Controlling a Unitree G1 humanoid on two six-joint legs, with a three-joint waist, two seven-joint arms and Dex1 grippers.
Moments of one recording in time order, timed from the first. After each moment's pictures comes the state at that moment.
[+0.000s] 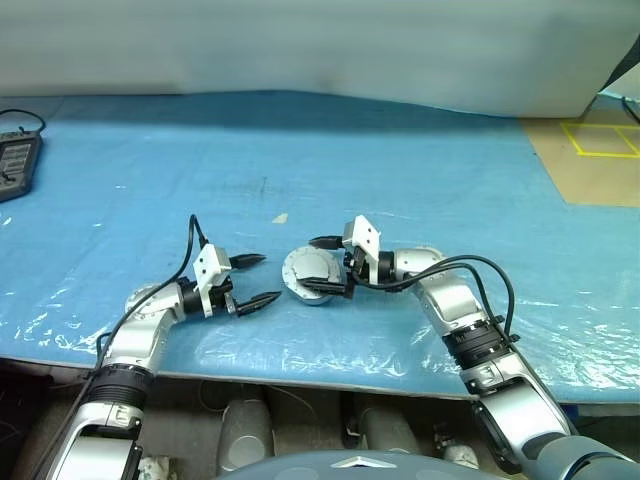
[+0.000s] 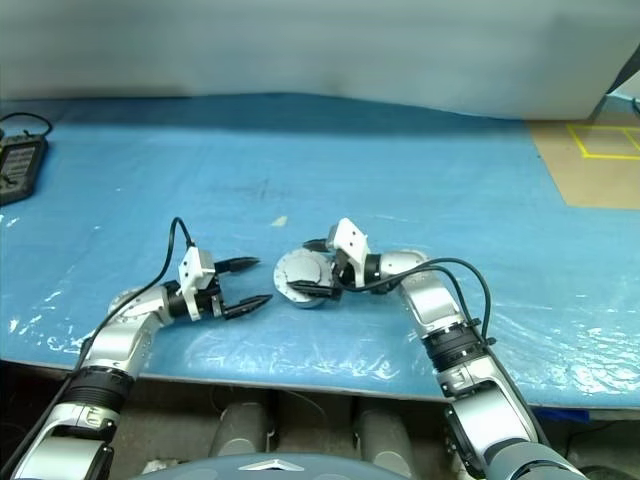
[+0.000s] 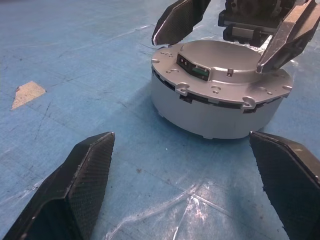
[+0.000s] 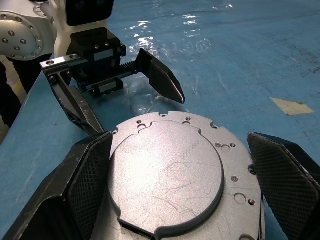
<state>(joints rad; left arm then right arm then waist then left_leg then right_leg) -0.25 0.45 -0.01 0.35 -0.31 -0.12 -1.17 -0.50 -0.30 0.27 0.23 0.18 0.18 1.05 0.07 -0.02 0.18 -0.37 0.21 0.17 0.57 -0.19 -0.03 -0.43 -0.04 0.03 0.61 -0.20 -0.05</state>
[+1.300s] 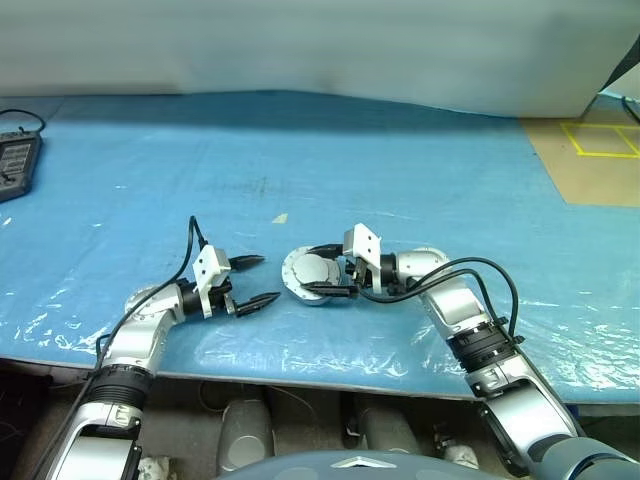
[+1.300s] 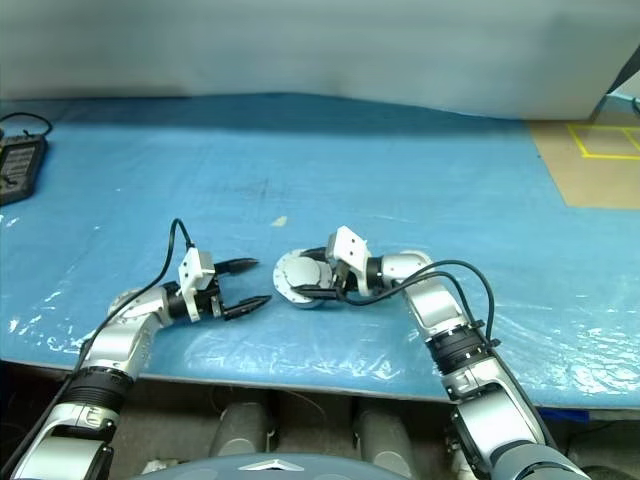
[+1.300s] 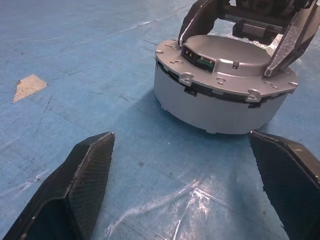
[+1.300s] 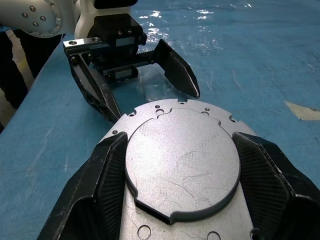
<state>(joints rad) -0.25 0.45 -0.01 0.36 -0.31 -0.12 -1.17 -0.49 -0.33 0.30 0.22 0.14 0.09 1.09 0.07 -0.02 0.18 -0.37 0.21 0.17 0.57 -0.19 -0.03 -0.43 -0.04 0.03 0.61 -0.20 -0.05</state>
